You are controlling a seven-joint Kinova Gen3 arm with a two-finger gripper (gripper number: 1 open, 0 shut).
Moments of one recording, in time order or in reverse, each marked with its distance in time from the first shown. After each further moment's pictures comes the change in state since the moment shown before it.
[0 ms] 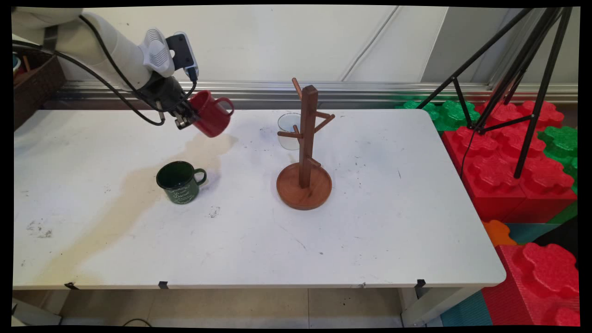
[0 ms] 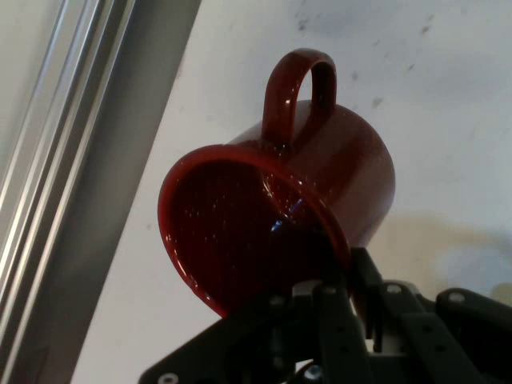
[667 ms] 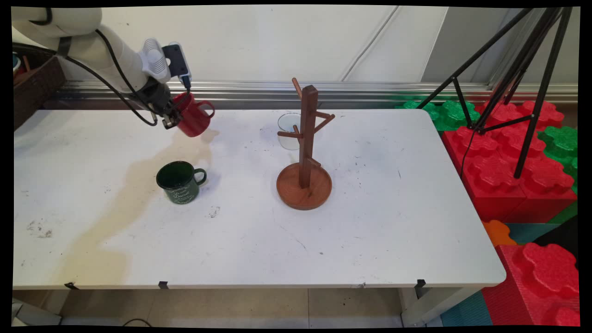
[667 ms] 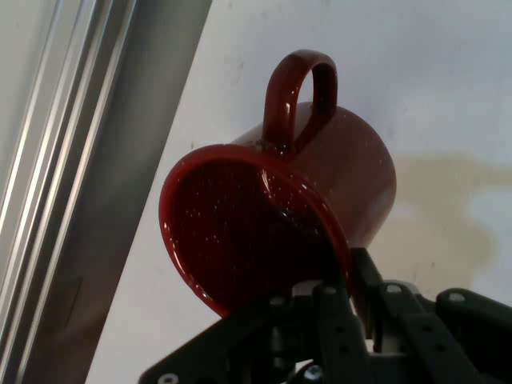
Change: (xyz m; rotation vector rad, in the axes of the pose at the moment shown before) arm -0.021 -0.024 0.035 0.052 -0.122 0.004
